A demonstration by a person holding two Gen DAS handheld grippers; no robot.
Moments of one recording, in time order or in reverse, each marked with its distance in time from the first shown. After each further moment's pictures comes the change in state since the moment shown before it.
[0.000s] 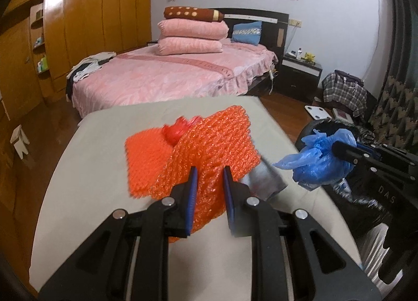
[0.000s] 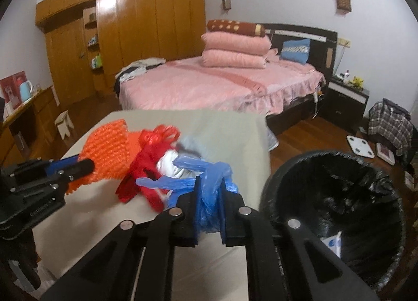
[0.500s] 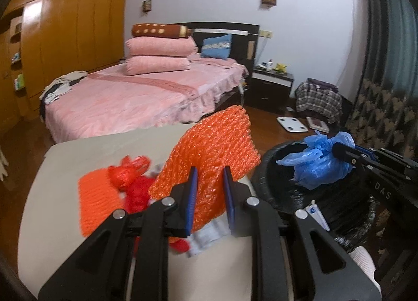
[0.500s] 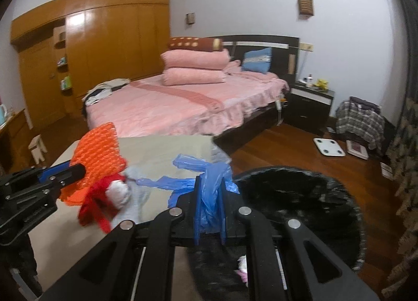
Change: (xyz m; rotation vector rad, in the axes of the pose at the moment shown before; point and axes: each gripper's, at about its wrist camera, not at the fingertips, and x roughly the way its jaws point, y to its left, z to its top) left arm 0.019 -0.080 0.045 0.058 -0.076 -0.149; right arm -0.031 -0.084 0.021 0.095 -0.069 -0.166
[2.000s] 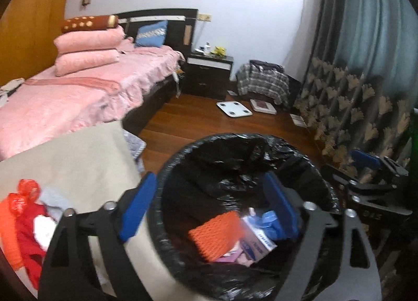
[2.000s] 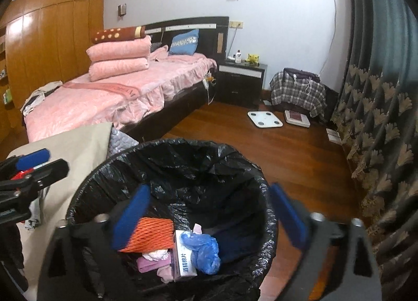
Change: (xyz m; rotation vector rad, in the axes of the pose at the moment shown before) left arm 0.097 -0.118 0.007 0.102 0.065 -0.286; right arm 0.004 -0.148 -0.034 0.139 0.072 -0.311
